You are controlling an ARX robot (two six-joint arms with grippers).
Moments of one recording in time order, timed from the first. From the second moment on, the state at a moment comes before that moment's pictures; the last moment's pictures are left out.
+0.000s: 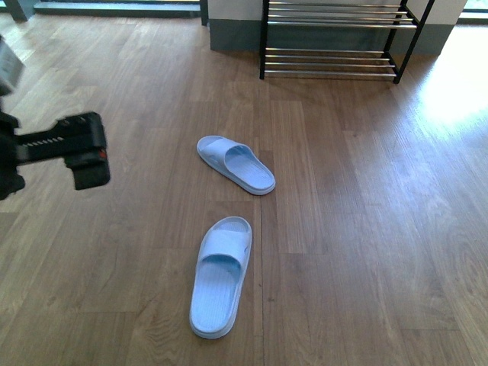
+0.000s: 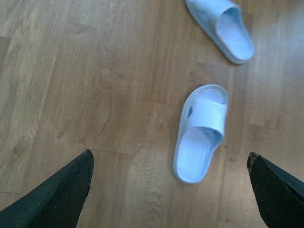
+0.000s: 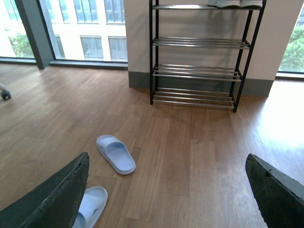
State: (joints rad) left arm -0.22 1.78 0.72 0.20 -0.09 -0.33; right arm 0.00 0.00 0.02 0.00 0.00 -0.01
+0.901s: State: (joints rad) left arm -0.40 2.83 1.39 0.37 -0.17 0.03; right arm 0.00 0.00 0.02 0.00 0.00 -0.01
